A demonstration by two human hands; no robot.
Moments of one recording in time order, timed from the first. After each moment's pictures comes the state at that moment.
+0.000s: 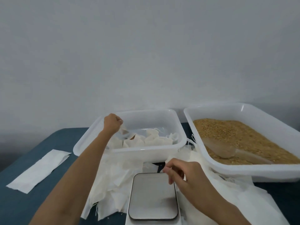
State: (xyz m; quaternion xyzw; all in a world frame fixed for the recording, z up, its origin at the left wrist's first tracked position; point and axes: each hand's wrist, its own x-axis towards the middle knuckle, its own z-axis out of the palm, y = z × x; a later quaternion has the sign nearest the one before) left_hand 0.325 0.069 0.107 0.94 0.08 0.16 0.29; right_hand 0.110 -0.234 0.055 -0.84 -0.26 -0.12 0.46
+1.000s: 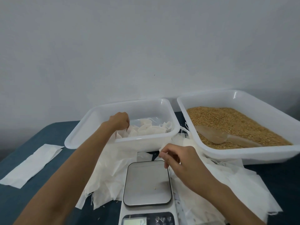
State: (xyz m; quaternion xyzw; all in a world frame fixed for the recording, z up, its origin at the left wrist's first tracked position) left_hand 0.326 0.028 0.091 1.00 -0.04 -0.01 0.07; right_hand 0.113 -0.238 0.055 -0.85 -0.22 -0.10 0.47
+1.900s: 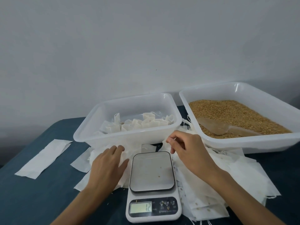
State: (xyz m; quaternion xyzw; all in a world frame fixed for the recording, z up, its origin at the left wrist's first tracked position) left_hand 0.089 0.032 0.046 0.96 -0.12 0.25 0.04; right_hand 0.112 -0.239 0.057 -0.84 -0.17 -0.16 0.49
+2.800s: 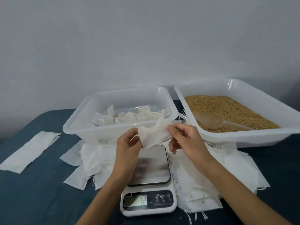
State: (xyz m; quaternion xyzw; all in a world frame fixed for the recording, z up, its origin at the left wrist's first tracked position) left_hand 0.106 -0.046 0.047 0.69 -0.09 0.13 0.70; right_hand 0.115 -0.237 0.059 -0.67 -0.12 -0.05 0.73
